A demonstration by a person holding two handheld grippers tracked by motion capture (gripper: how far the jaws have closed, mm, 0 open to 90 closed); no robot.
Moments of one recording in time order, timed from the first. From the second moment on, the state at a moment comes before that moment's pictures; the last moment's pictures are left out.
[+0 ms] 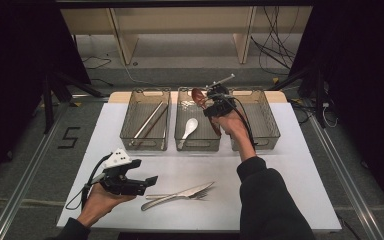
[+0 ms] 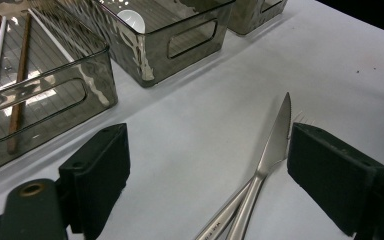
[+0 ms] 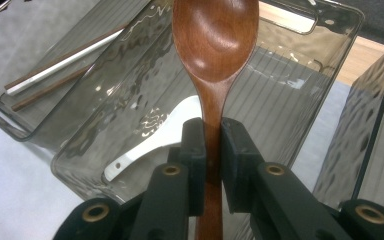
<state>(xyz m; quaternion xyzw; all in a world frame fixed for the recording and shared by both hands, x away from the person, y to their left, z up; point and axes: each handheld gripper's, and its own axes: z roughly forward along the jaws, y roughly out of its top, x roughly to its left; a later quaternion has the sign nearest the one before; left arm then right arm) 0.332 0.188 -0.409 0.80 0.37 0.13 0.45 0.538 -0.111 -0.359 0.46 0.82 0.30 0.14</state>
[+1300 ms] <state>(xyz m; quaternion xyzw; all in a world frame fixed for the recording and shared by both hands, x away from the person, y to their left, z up) 0.332 0.179 -0.417 0.83 0.36 0.10 0.42 0.531 -0.108 -0.366 0.43 0.84 0.32 0.11</state>
